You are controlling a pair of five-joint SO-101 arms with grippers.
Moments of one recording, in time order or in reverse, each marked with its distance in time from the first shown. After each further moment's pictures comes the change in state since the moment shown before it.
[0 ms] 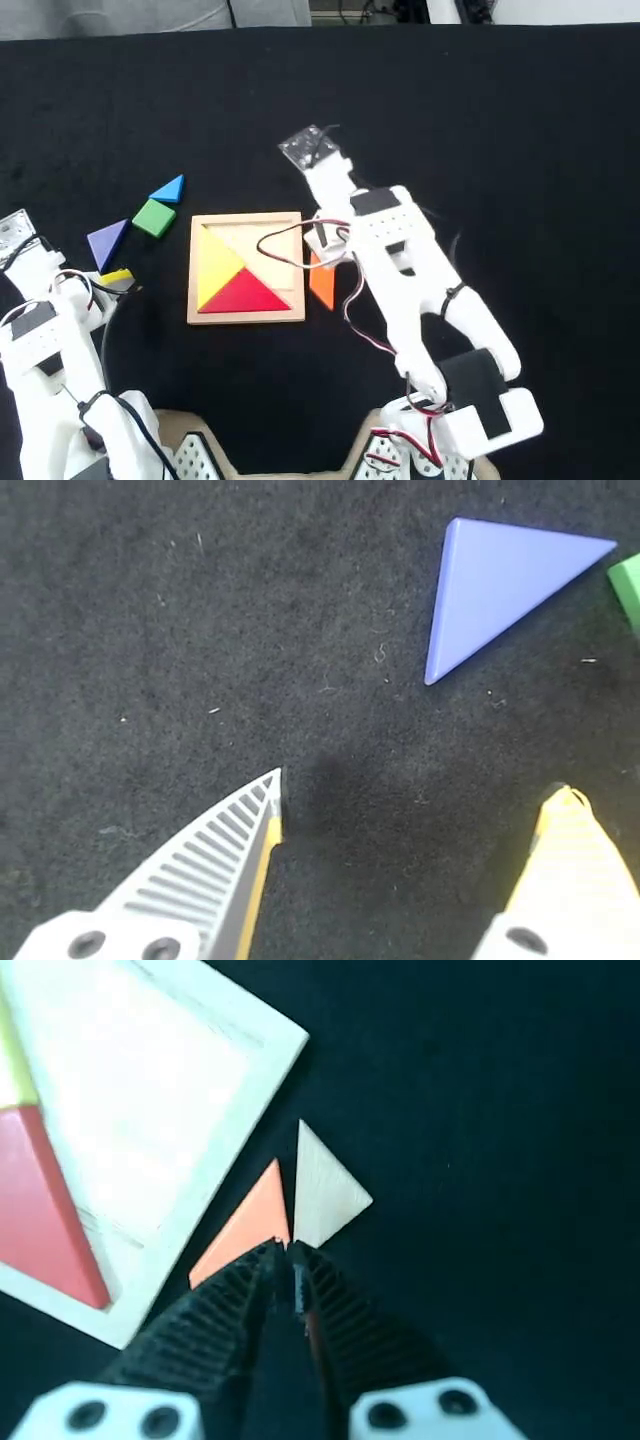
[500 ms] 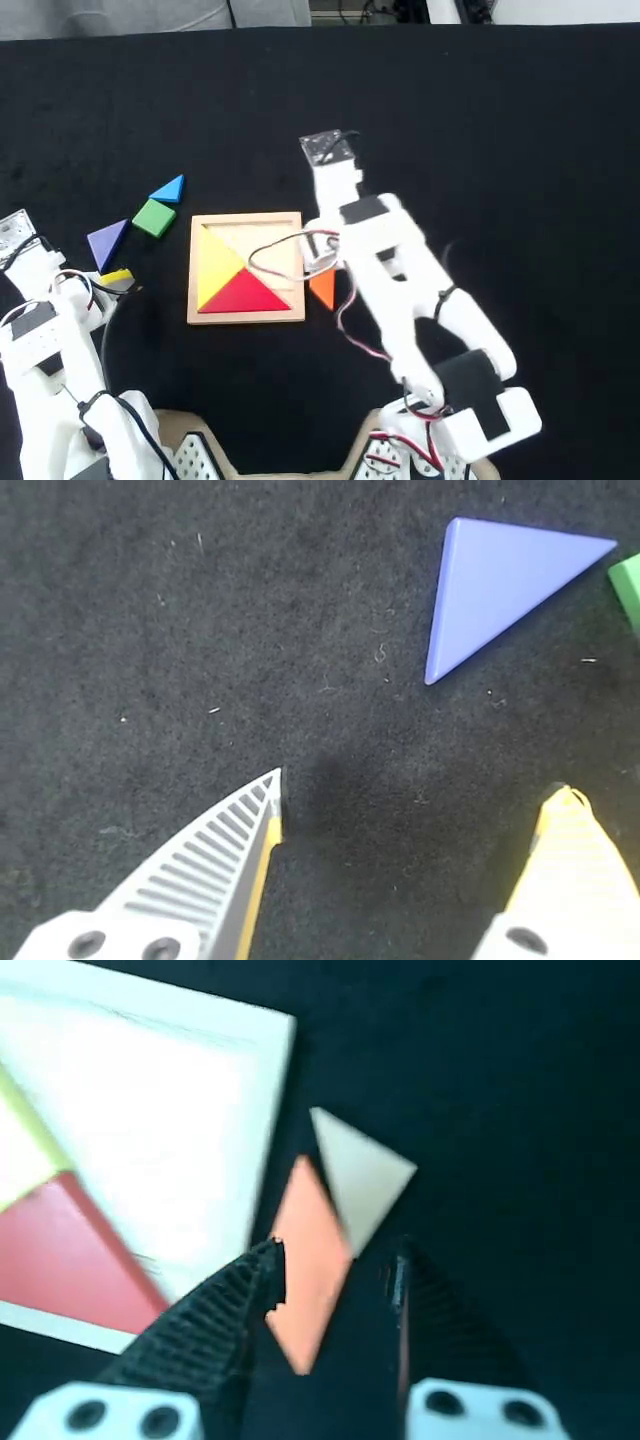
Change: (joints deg) left arm 0.0 0.0 0.0 0.0 0.0; right arm -4.5 0.0 2.0 -0.5 -21.9
